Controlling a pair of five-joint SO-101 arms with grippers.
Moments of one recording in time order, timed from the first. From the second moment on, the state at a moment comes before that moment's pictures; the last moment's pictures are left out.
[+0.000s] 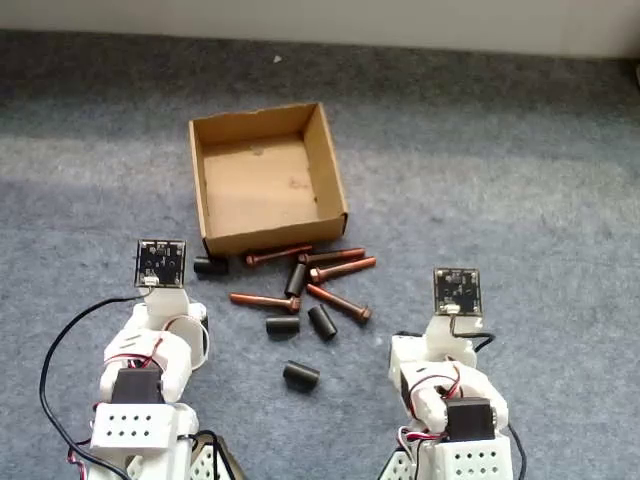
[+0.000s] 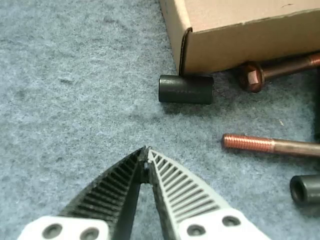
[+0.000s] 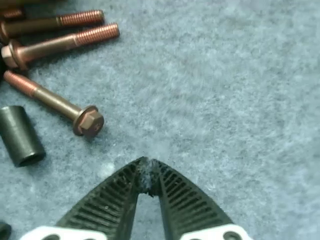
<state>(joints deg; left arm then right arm) -7.2 -82.8 96.0 45.8 4.0 -8.9 -104.3 95.7 69.5 -2.4</state>
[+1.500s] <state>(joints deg) -16.2 -82.8 91.9 48.6 -13.1 -42.1 -15.1 41.5 62.8 5.1</state>
